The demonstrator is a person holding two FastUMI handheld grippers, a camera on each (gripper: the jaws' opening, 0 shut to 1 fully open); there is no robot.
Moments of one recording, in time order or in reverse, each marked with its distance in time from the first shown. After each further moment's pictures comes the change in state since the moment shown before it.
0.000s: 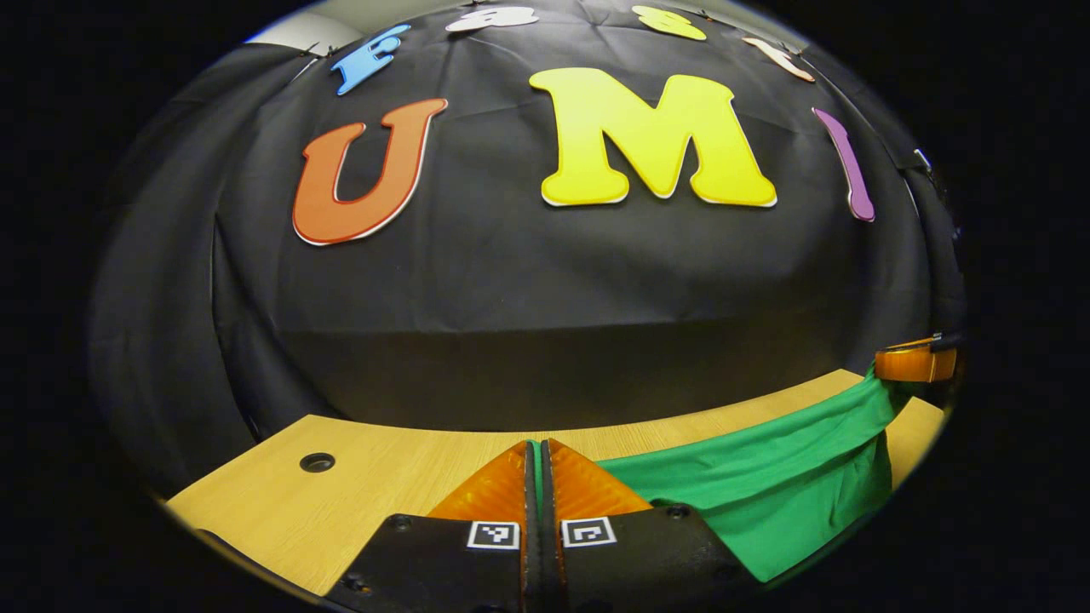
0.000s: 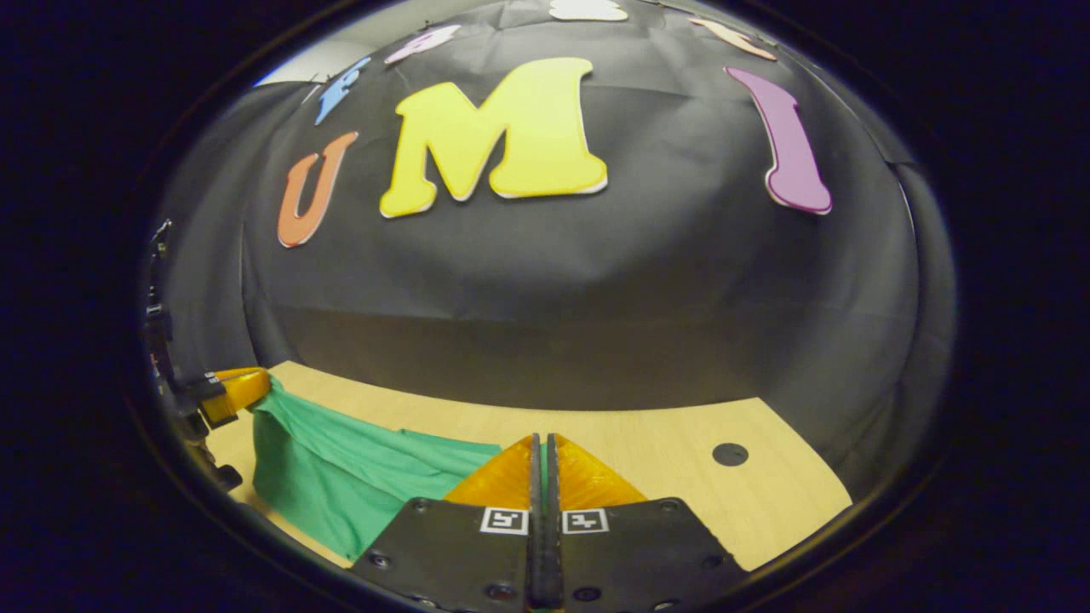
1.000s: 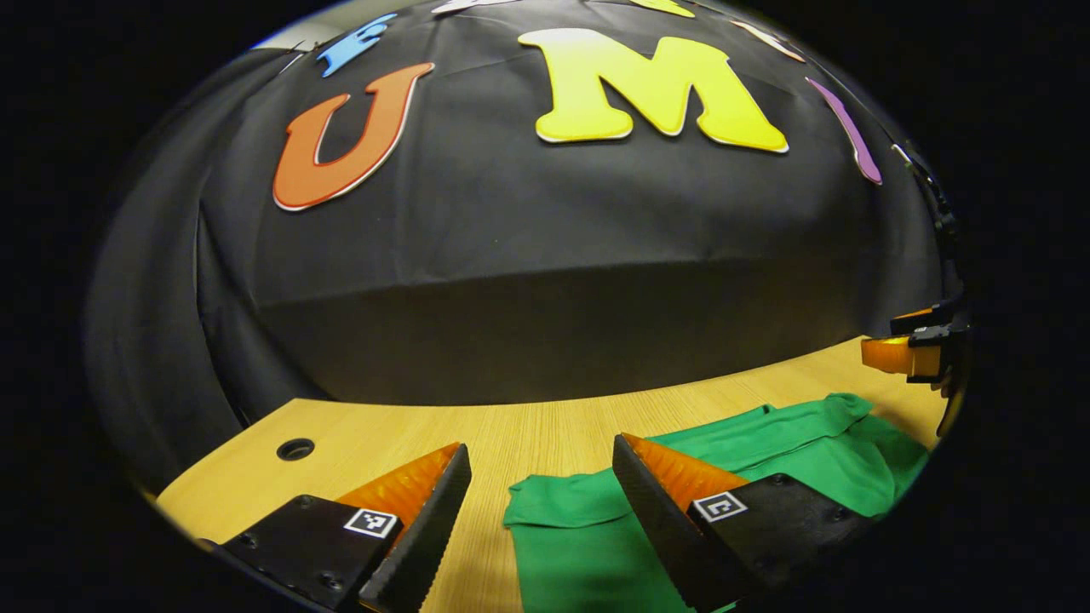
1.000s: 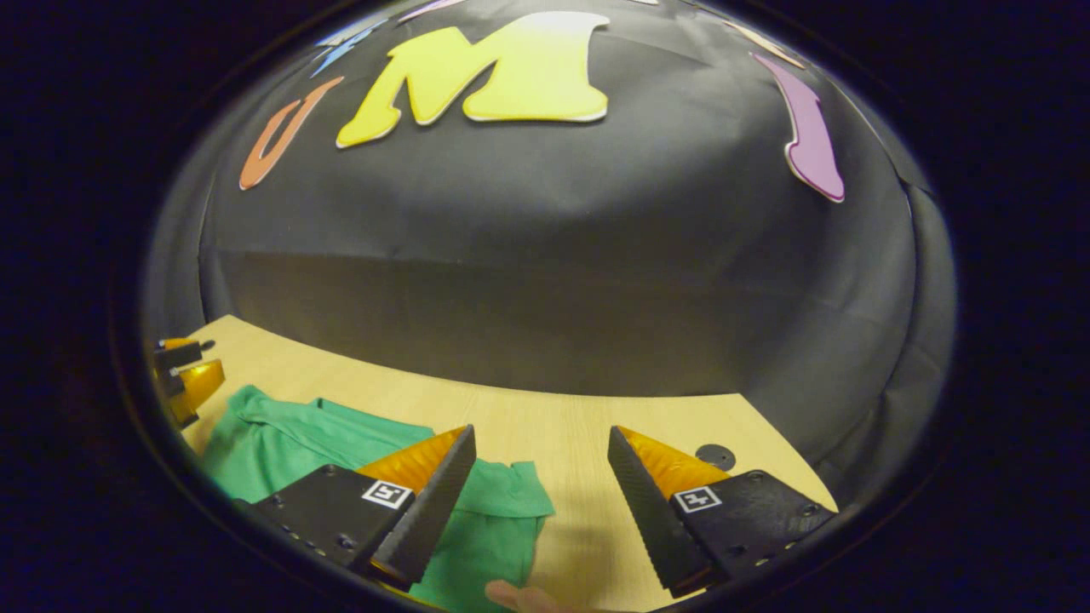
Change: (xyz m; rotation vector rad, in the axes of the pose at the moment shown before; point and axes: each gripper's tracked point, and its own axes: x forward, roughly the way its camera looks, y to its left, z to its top) left arm 0.016 0.011 -0.055 -0.021 0.112 0.033; right arm 0.042 -0.027 -0.016 -0.058 0.054 -0.123
